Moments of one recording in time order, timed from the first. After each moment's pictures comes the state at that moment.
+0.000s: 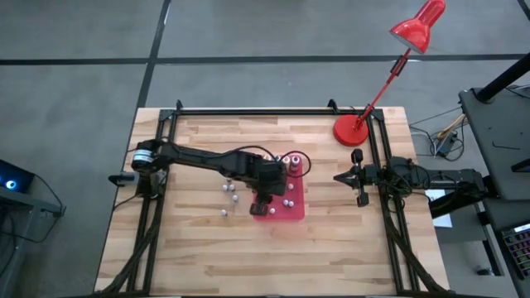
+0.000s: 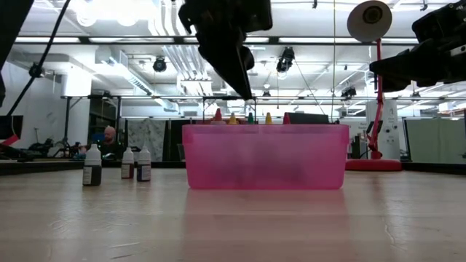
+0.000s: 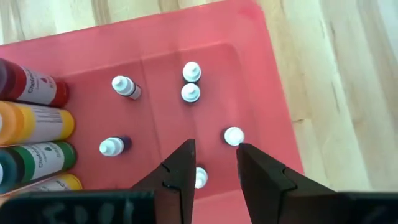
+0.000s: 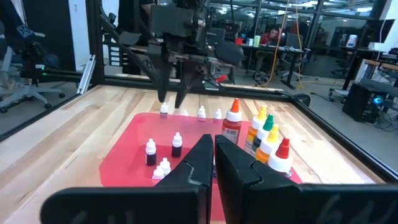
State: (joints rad) left arm -0.07 1.88 1.62 -0.82 0.09 0.13; right arm -0.02 0.05 0.01 0.01 -0.05 -0.06
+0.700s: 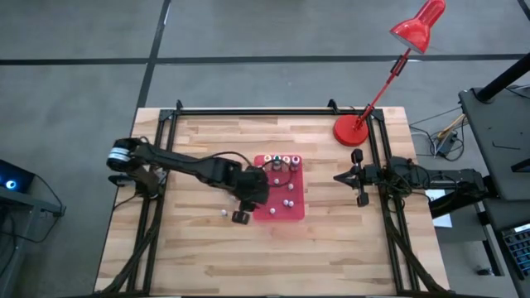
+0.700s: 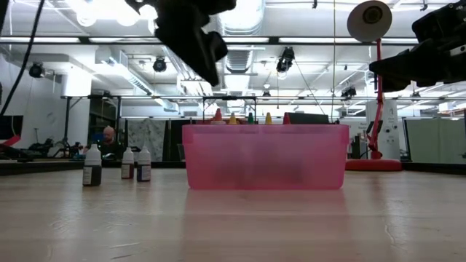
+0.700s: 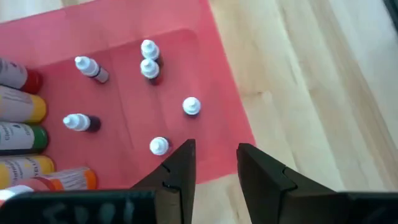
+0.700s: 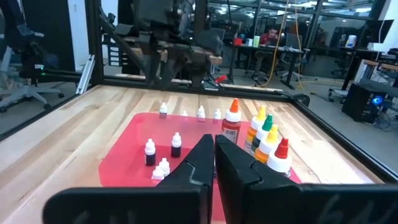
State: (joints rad) left arm -0.14 1.66 1.36 -0.70 0.09 0.12; right arm -0.02 0.05 0.01 0.02 -0.05 -0.06
